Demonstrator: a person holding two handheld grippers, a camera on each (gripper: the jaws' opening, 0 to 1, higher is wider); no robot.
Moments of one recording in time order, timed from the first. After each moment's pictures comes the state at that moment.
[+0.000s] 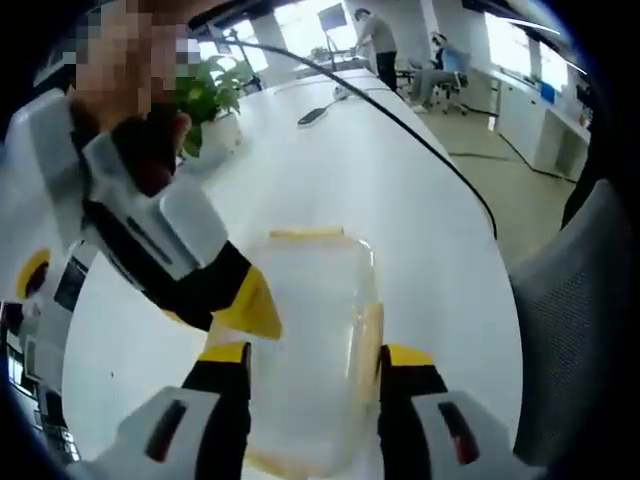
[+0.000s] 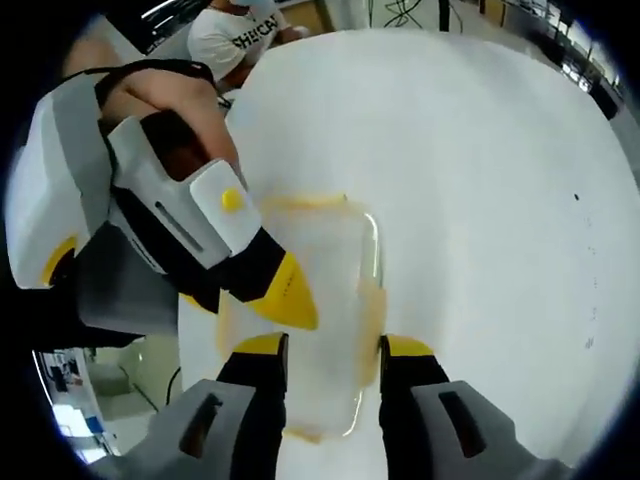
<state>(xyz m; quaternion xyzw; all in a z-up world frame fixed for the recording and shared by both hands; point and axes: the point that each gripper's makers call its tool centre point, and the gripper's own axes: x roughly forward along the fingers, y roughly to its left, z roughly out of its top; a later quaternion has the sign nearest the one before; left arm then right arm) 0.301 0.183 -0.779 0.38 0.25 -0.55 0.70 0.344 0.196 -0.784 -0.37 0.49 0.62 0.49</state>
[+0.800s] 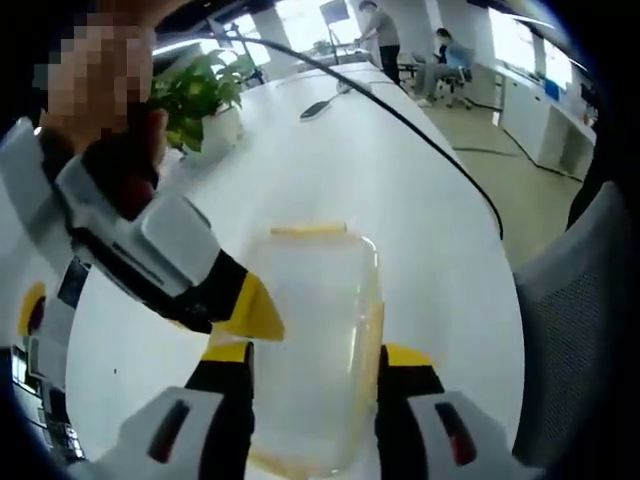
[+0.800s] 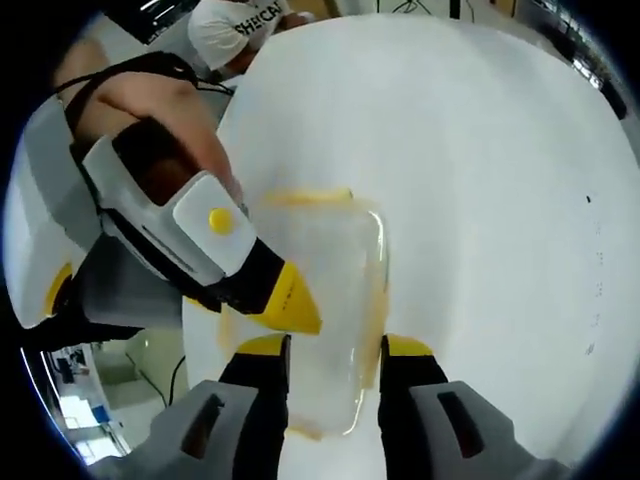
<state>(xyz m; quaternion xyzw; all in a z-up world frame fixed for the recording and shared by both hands) 0.302 0.182 -0.781 0.39 0.25 -0.54 0.70 0.342 0.197 -0.786 -0.39 0.51 0.61 0.46</state>
